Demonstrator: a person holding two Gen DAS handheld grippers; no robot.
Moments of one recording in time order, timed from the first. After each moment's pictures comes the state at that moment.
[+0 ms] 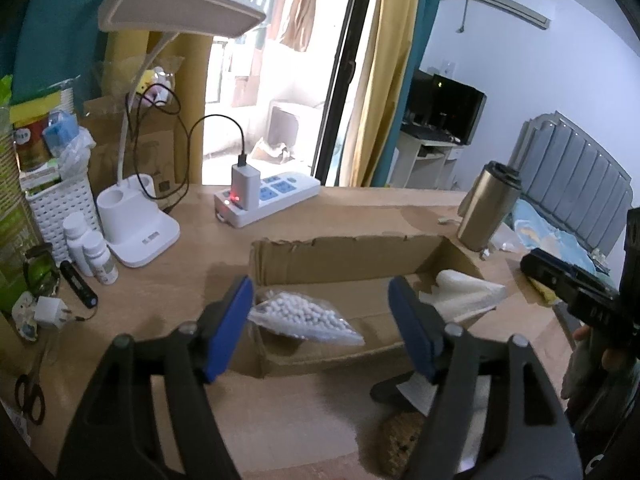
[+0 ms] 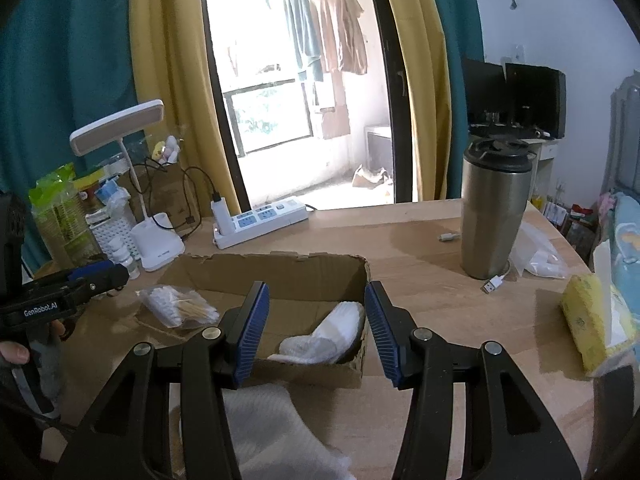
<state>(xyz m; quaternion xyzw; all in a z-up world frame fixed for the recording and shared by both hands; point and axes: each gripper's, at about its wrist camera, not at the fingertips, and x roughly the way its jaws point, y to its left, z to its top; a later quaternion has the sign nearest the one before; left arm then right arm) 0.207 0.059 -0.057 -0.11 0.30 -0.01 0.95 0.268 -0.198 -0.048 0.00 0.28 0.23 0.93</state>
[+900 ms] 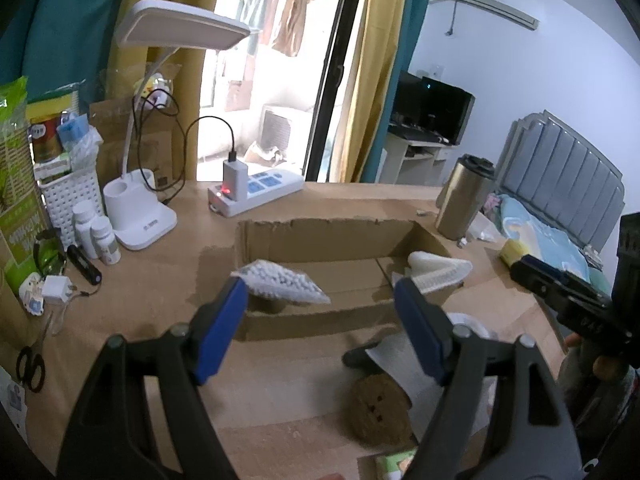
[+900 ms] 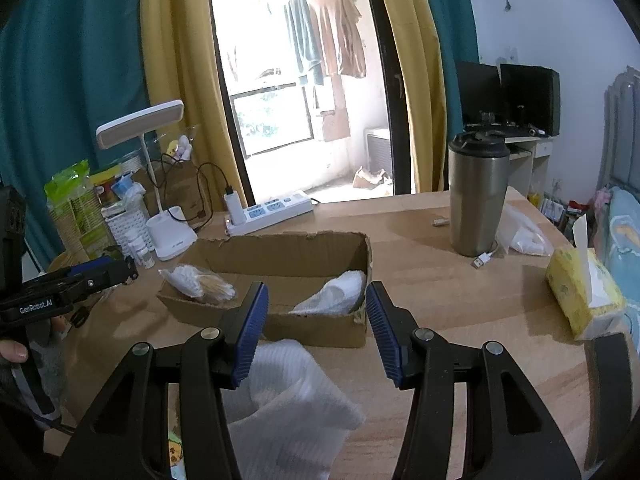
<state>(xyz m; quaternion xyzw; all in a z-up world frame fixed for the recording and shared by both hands) 0.163 0.038 -0.052 -0.10 0.29 -0.02 0.95 0.219 -0.214 -0.044 0.01 0.27 0.23 0.93</state>
